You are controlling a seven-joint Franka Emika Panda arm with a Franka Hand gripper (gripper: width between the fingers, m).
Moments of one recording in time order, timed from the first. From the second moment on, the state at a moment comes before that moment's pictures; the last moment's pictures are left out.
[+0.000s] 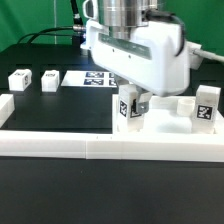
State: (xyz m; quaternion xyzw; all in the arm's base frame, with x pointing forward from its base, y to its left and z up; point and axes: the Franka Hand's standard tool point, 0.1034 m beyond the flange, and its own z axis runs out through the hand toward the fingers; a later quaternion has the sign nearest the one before) arm 0.623 0.010 0.061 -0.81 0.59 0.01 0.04
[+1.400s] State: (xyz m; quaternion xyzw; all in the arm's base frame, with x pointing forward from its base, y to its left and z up) arm 0.614 0.000 0.061 -0.49 0.87 0.00 0.02
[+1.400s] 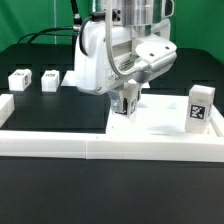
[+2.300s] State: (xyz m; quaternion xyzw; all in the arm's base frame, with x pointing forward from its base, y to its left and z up) arm 0.608 0.006 0.063 -0.76 0.65 -0.02 0.03
